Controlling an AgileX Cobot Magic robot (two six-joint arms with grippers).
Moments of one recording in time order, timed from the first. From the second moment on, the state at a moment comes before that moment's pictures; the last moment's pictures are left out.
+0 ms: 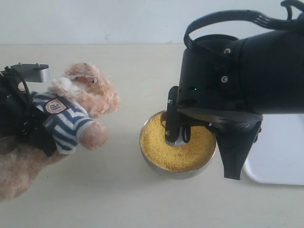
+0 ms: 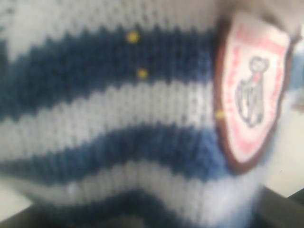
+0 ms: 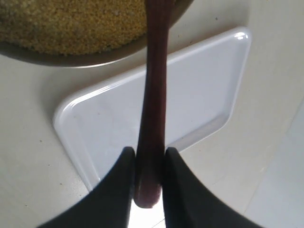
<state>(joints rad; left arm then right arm) -0.18 1.60 -0.93 -0.28 1.03 0.31 0.98 1.63 -1.00 -0.68 1.22 -0.03</state>
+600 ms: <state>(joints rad) -0.24 1.60 -0.93 -0.22 1.03 0.25 0.98 1.63 -1.07 -0.60 1.22 -0.04</state>
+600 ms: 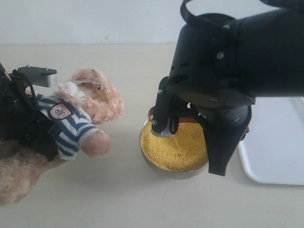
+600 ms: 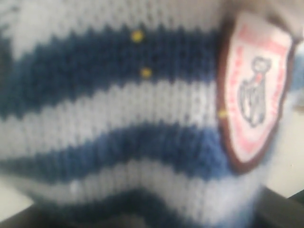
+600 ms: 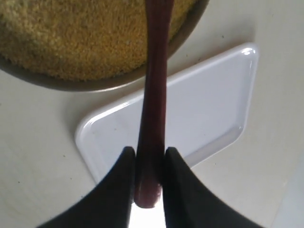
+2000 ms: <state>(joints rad) -0.35 1.62 -0.99 -0.20 1.05 0.22 0.86 1.55 -1.11 -0.47 1.22 -0.16</state>
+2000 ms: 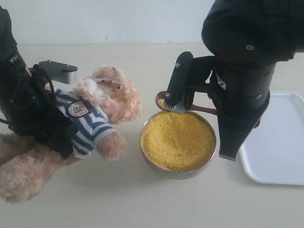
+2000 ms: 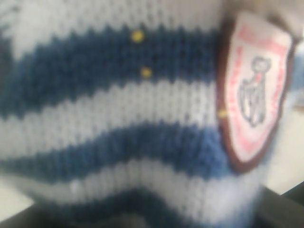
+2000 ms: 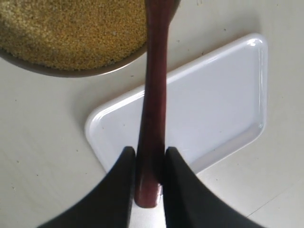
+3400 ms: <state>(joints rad) -0.36 1.62 -0.99 -0.24 1.05 0.24 0.86 1.67 -1.33 -0.33 1.22 -0.16</state>
